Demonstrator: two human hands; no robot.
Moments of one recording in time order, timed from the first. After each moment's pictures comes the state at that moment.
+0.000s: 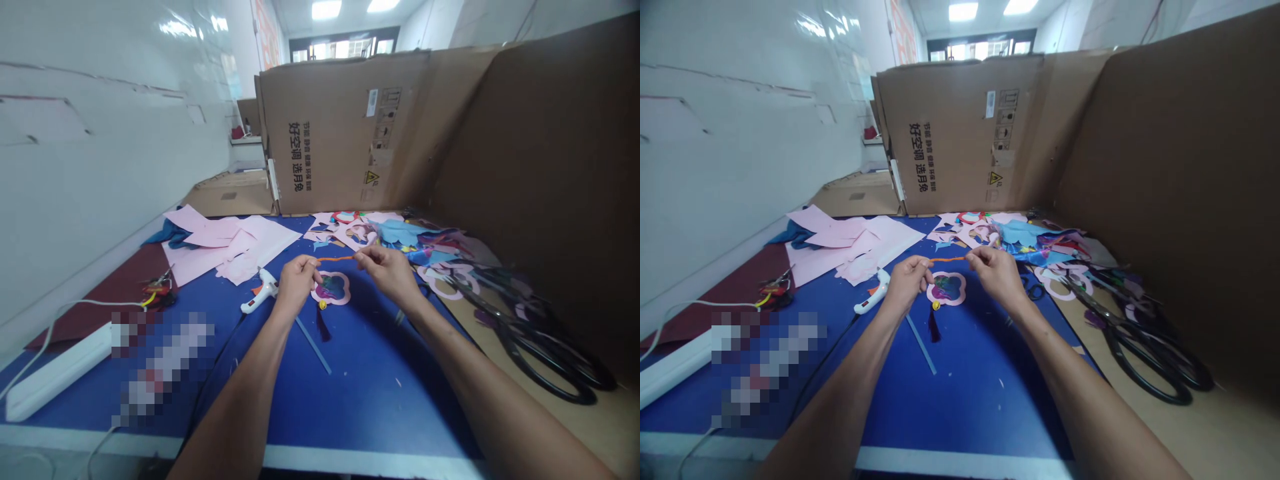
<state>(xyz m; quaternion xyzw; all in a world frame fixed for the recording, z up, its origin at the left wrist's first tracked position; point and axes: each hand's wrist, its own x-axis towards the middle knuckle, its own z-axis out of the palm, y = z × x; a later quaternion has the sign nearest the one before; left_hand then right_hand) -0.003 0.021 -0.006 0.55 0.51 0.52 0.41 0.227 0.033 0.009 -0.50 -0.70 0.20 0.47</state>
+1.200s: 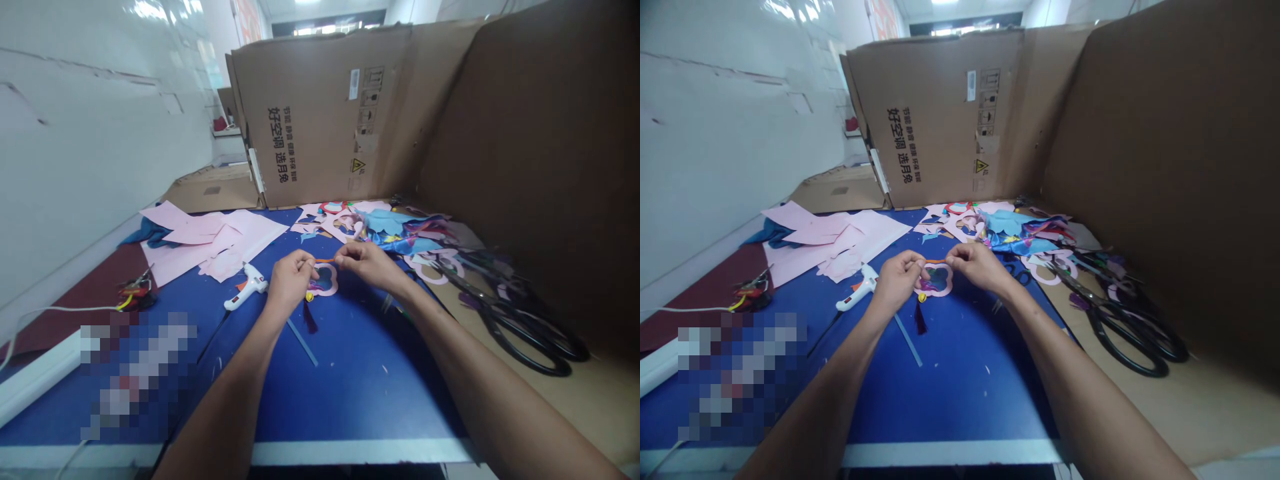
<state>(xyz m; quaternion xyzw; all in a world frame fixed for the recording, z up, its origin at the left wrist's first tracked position) 0.013 0.006 0.003 0.63 0.52 0.46 0.35 0.234 0.043 -0.001 -0.43 -0.77 0.31 0.36</state>
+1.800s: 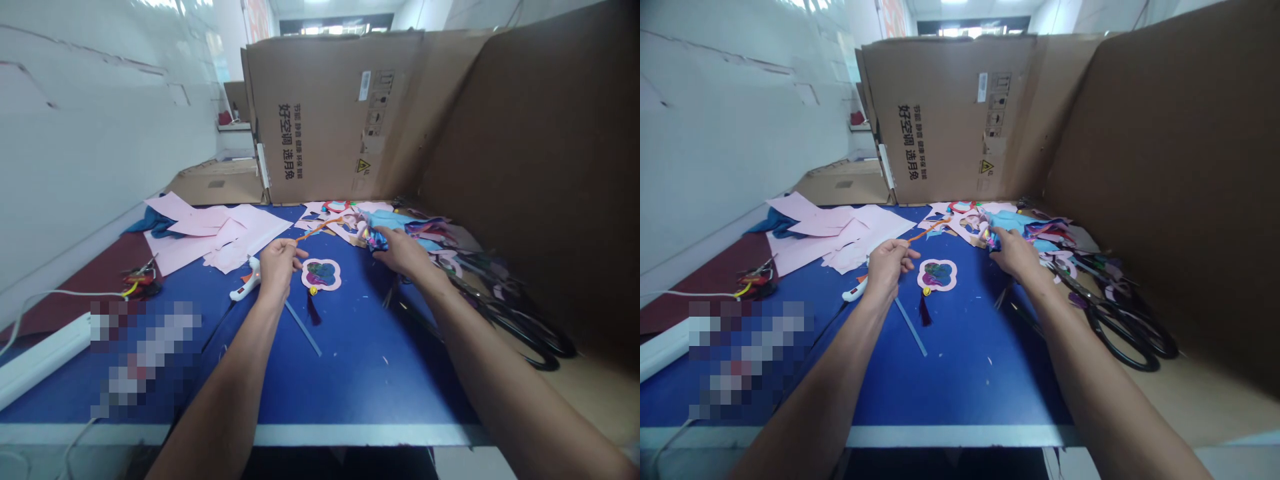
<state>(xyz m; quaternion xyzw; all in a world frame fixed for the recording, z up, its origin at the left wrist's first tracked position) 0.004 0.013 0.016 0.40 0.52 0.62 0.43 0.292 0.065 -0.012 -0.70 -0.69 0.00 0.18</state>
